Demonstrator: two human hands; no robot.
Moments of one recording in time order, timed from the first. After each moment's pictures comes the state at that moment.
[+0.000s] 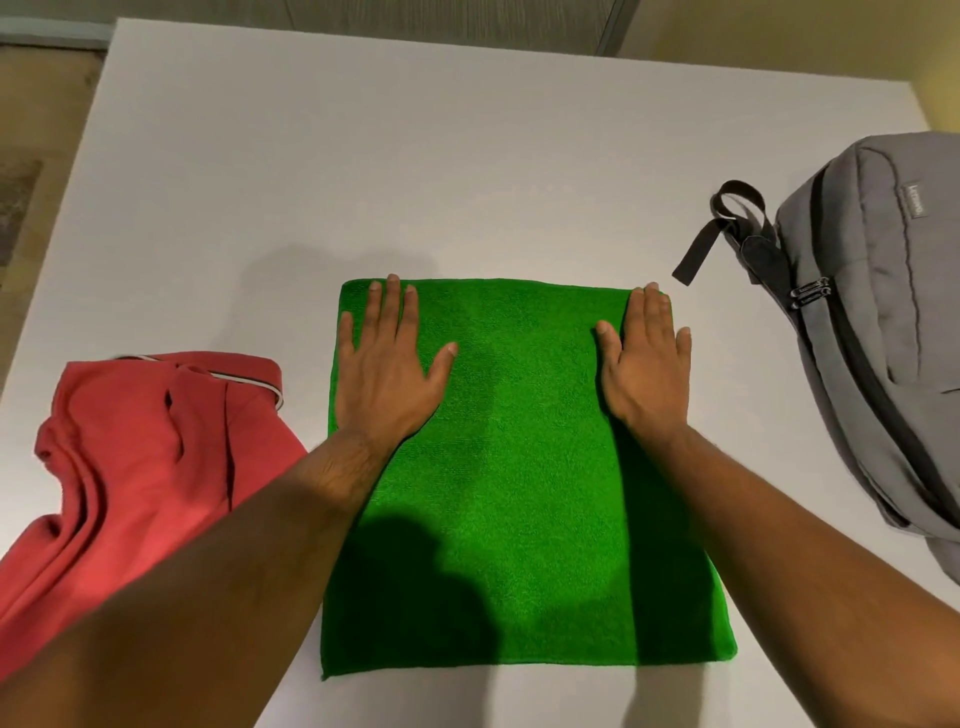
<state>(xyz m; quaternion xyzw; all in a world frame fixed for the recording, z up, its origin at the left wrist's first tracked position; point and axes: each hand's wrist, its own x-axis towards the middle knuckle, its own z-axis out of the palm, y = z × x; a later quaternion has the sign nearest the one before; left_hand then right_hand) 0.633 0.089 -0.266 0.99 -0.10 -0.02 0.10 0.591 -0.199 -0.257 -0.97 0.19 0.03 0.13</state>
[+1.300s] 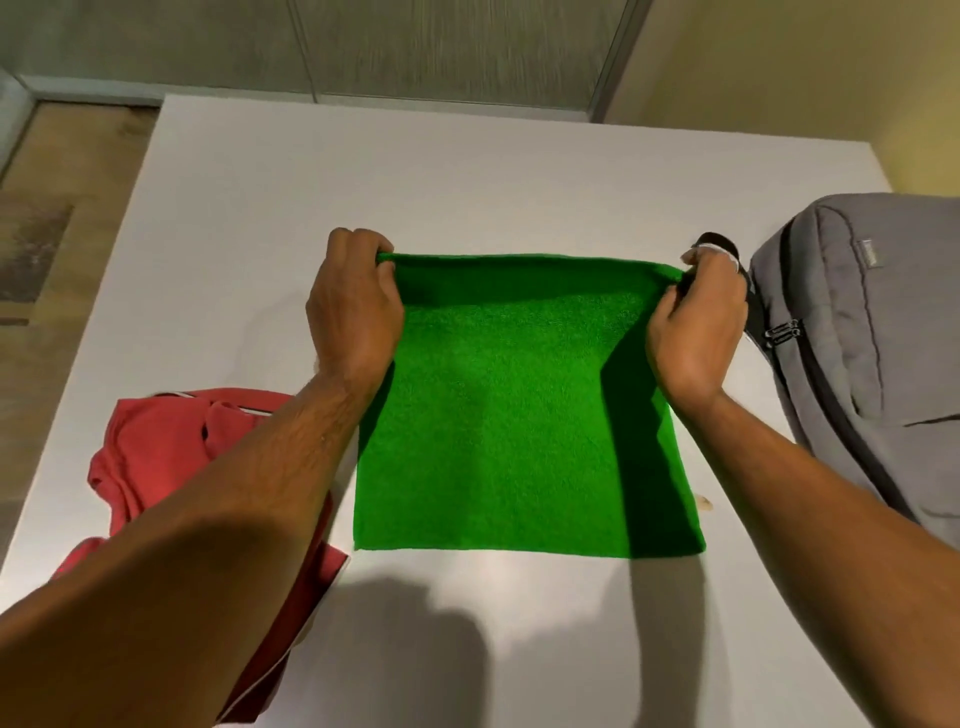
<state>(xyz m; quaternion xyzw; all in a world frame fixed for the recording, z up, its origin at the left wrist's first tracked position) 0.699 0.095 -0.161 0.92 -0.02 0.19 0.34 0.639 -0.215 -0.154 -0.93 0.21 -0.25 0.18</state>
